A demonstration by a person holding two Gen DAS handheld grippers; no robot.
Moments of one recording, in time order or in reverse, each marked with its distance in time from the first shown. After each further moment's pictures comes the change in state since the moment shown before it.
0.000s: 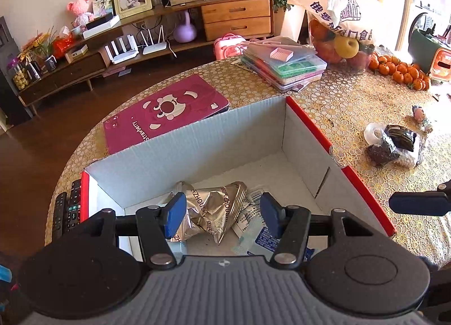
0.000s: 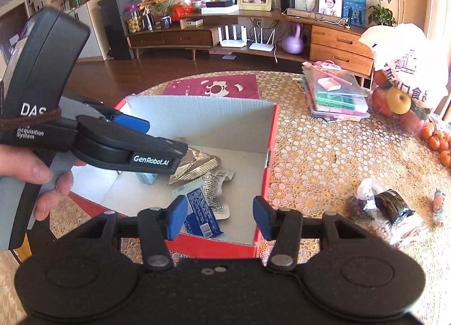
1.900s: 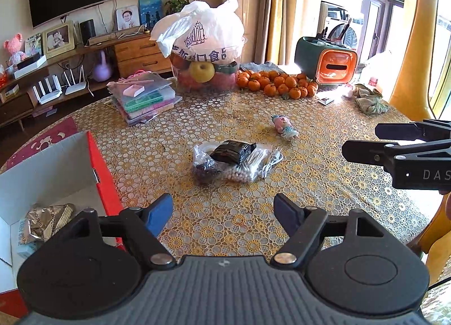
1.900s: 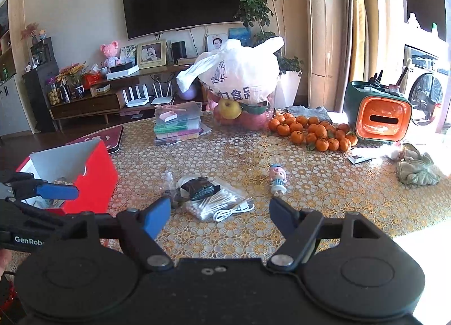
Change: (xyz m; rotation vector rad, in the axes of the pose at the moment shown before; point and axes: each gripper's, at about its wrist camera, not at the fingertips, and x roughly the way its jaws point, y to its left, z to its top) left arm -0.046 -0.205 -0.018 0.090 -0.151 -0.271; right arm -0.130 -0.197 -0.103 0.221 -0.241 -0.292
